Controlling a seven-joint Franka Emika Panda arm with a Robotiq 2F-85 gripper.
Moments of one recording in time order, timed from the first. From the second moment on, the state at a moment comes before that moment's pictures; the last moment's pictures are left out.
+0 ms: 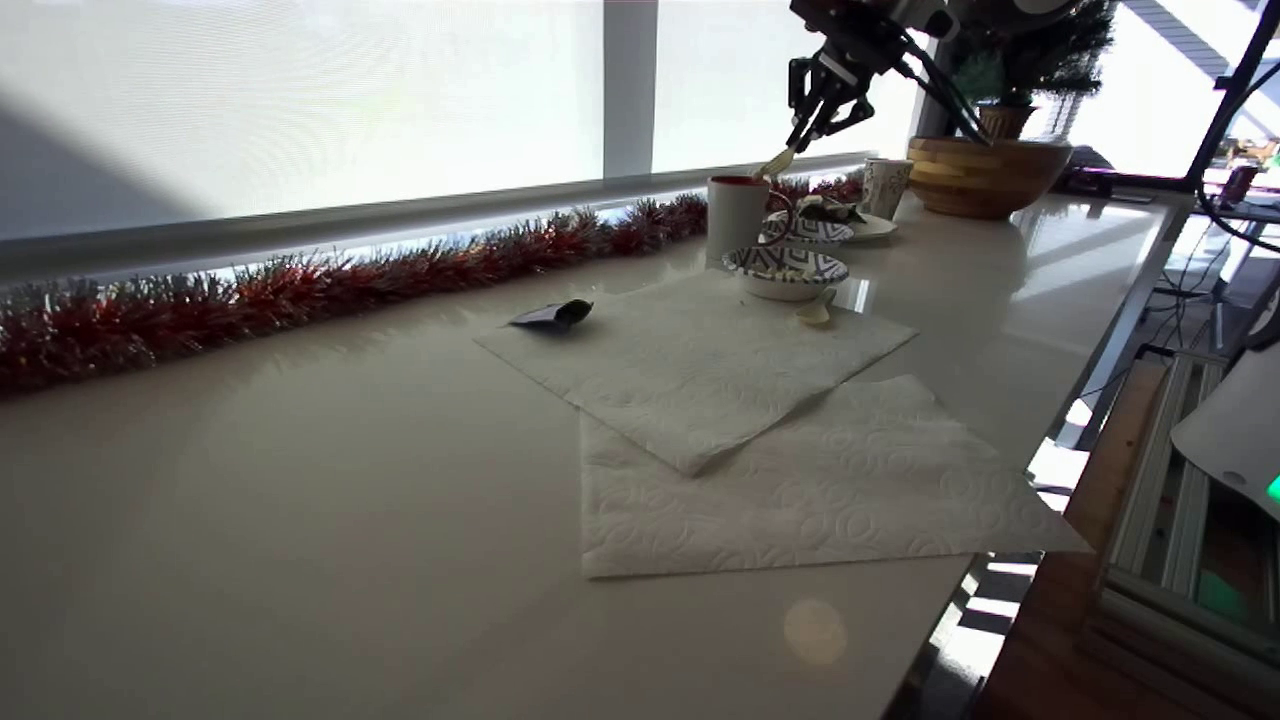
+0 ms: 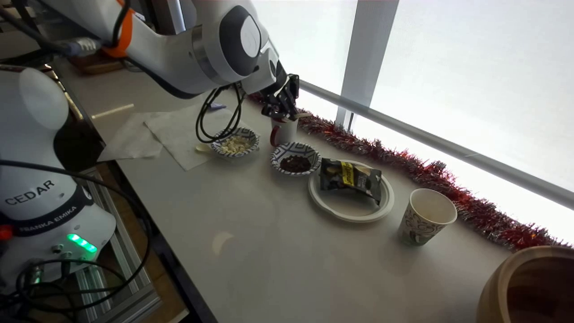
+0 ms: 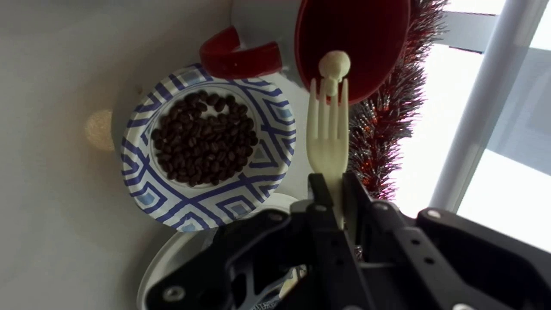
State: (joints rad) arm 1.15 -0.52 -1.55 -2.47 -1.33 2.80 2.14
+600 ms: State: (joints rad) arm 1.15 -0.51 -1.52 -2.47 -1.35 2.80 2.14
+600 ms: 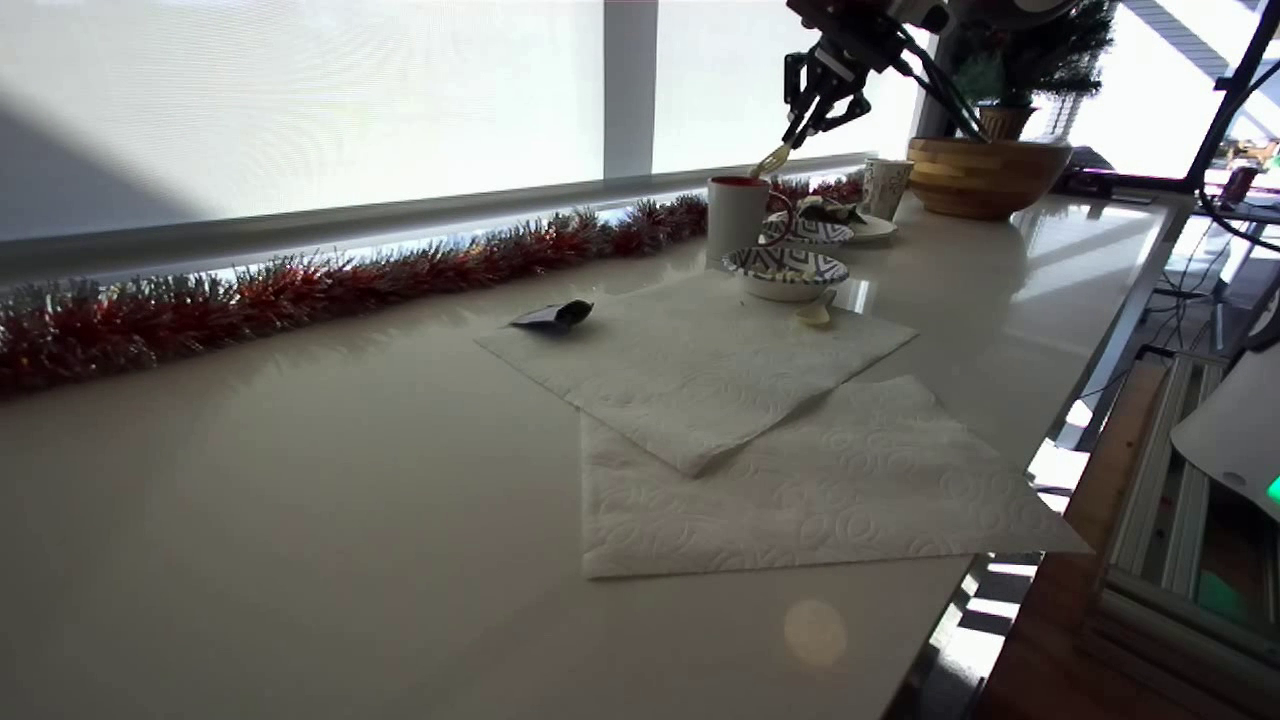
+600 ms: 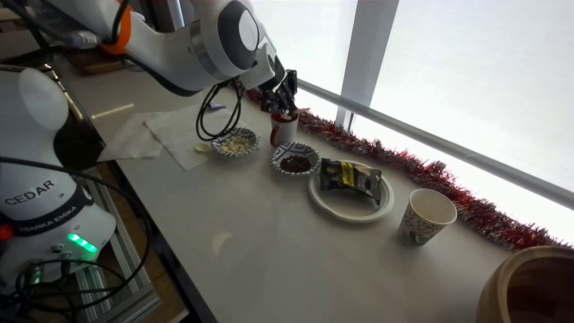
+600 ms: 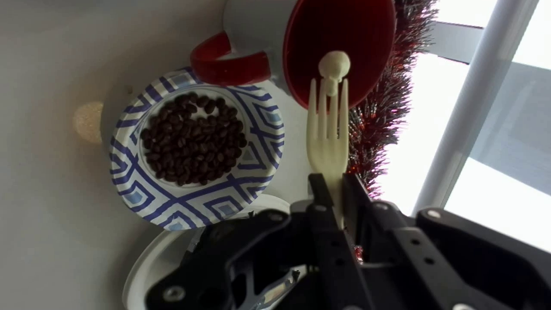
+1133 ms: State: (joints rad) arm 1.14 -0.50 -1.54 -2.47 -1.35 2.74 2.14
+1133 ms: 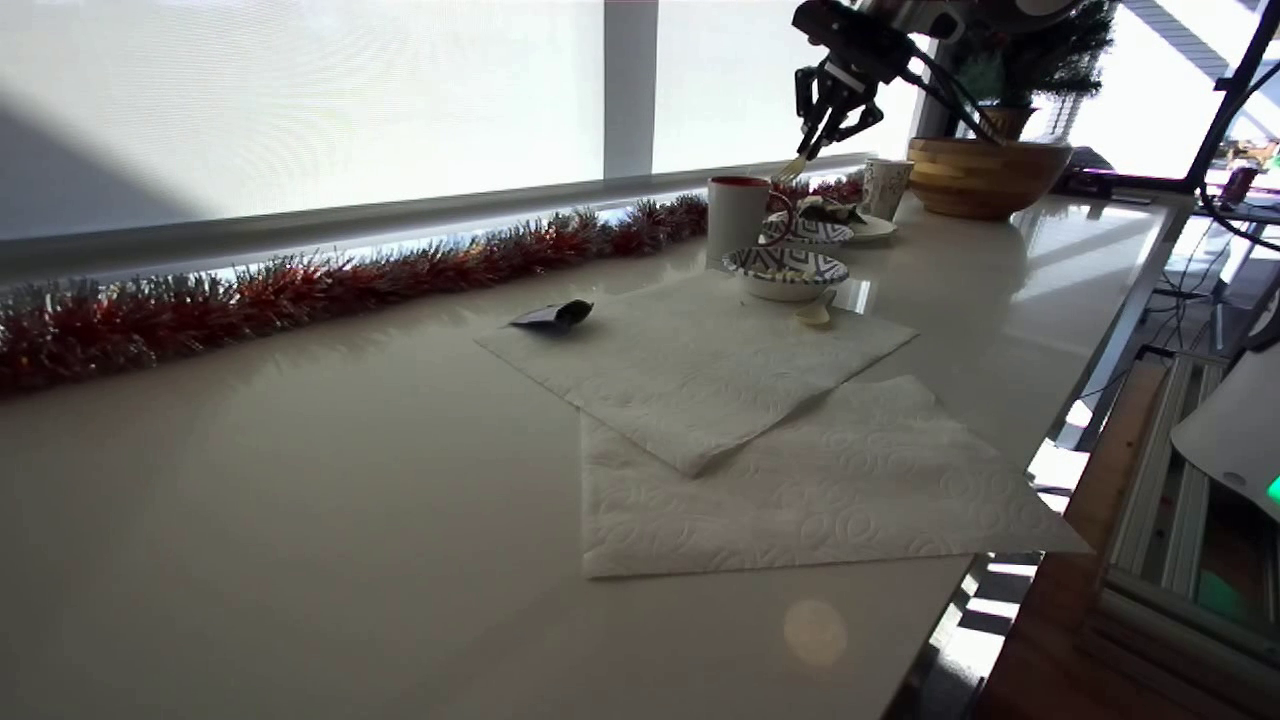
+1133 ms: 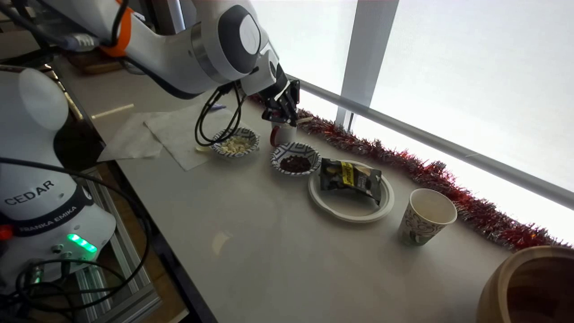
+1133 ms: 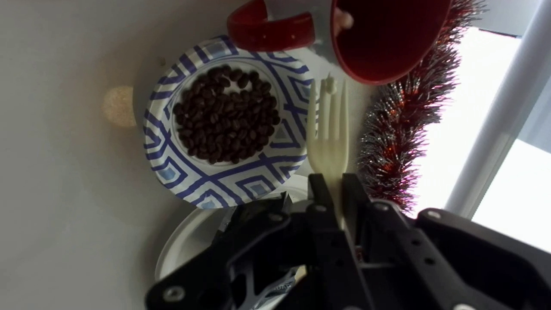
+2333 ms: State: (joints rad) arm 1.11 -0.51 -1.39 -2.52 -1.42 2.79 2.13
